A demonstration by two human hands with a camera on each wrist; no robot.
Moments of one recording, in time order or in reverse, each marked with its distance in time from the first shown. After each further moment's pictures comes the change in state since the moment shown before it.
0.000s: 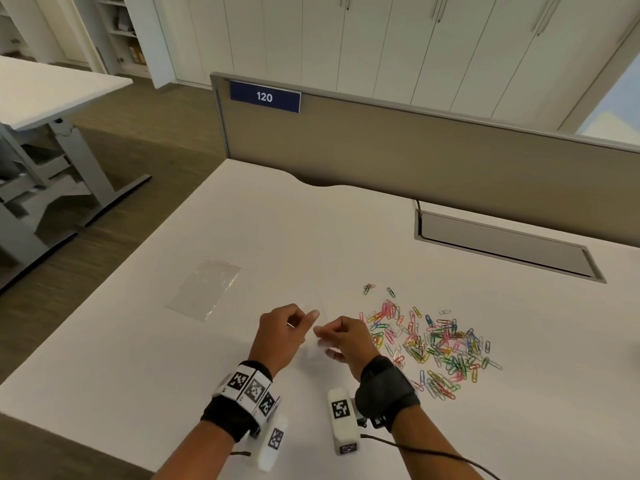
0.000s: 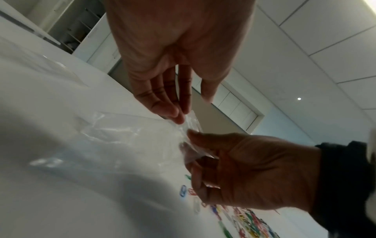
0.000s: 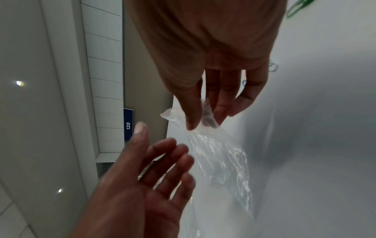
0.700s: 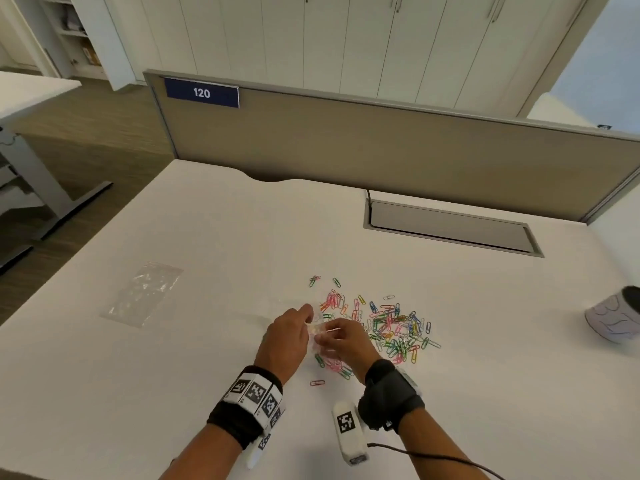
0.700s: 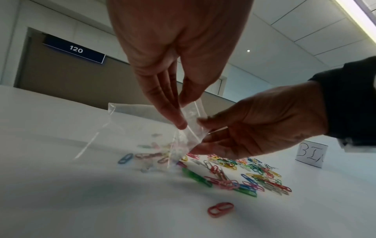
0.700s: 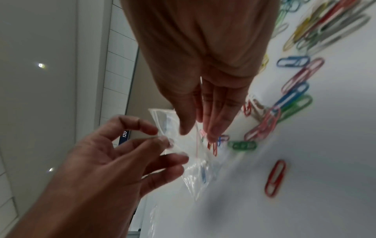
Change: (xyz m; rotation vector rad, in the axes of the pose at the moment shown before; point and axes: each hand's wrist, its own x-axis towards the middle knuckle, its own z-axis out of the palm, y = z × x) left_hand -0.018 0.056 0.104 0.382 -0.122 0.252; right_hand -0.018 0.021 -0.114 -0.062 -0.018 -0.045
